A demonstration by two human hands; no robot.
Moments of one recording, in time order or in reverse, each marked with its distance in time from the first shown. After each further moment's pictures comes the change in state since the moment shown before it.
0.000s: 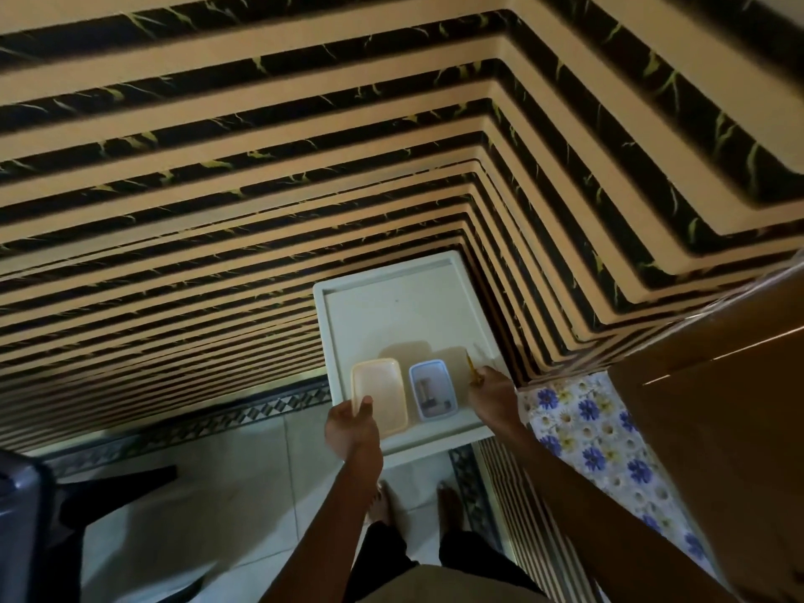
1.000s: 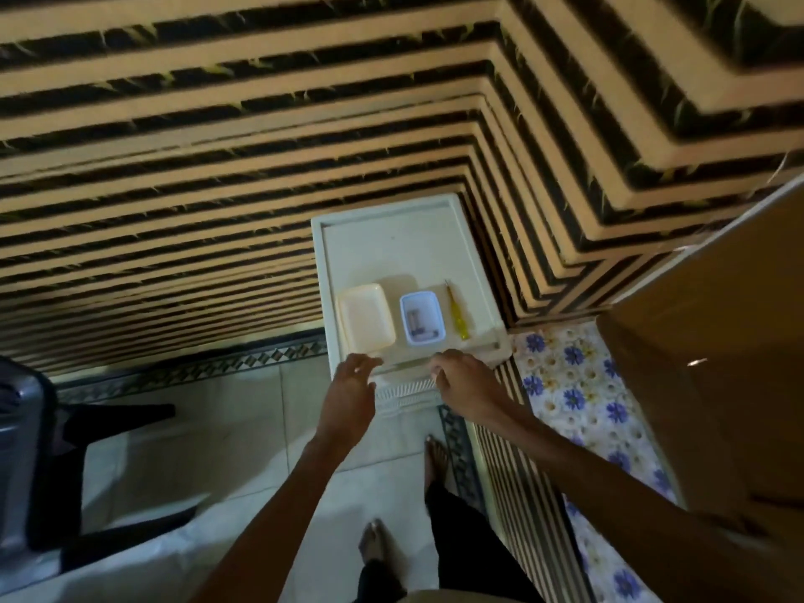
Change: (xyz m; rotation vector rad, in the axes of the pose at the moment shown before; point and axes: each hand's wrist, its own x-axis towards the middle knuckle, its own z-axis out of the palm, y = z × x) left_hand -0.034 -0.054 -0.074 0.743 -0.440 1.024; right_hand -0.079 0.043 0.006 -0.383 -0.237 -0.698
